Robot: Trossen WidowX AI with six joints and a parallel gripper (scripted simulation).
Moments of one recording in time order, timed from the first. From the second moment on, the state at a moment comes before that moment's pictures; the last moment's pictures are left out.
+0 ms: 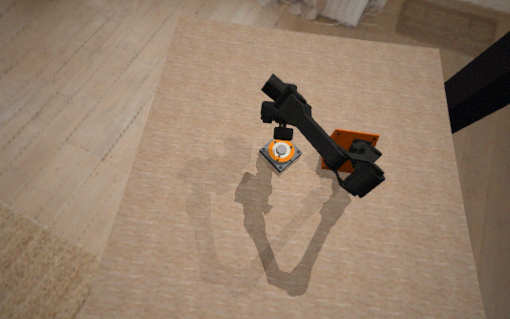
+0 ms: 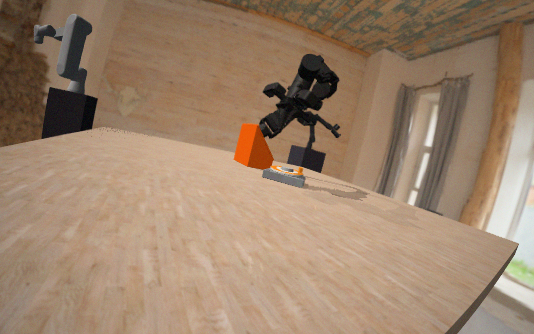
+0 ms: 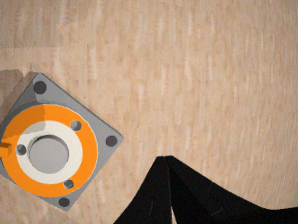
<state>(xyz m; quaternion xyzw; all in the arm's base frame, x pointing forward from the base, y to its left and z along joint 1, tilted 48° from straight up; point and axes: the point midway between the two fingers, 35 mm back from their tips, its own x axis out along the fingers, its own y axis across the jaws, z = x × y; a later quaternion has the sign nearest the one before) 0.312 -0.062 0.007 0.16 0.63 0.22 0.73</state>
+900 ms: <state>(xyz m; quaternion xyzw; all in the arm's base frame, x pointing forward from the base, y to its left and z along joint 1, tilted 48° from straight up) 0.303 0.089 0.026 0.25 0.65 0.32 0.64</state>
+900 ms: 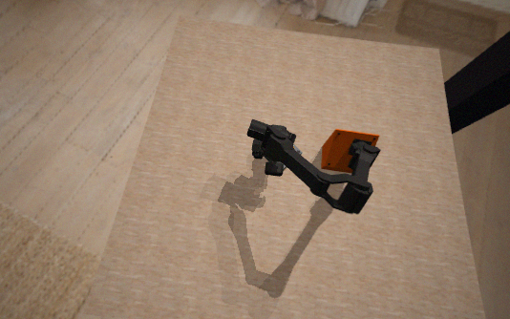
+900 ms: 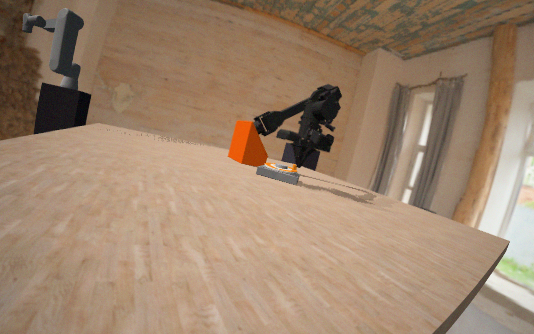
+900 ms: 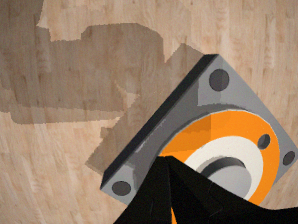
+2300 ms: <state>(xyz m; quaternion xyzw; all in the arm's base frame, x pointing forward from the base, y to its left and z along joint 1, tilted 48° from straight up) 0.262 0.092 0.029 0.26 0.65 0.32 0.64</state>
